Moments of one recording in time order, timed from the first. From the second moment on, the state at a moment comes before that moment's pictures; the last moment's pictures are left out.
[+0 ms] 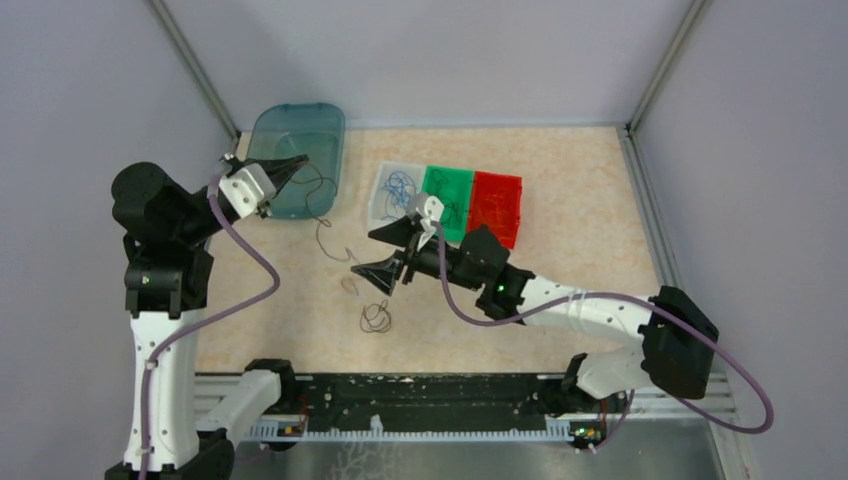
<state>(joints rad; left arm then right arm) -0.06 0.90 1.39 -0.35 0.88 0.59 1.06 1.30 0.81 0.66 -0.19 0.22</state>
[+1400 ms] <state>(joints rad) -0.06 0.91 1.33 -0.38 0.85 0.33 1.06 1.60 1.06 0.73 -0.35 0.22</state>
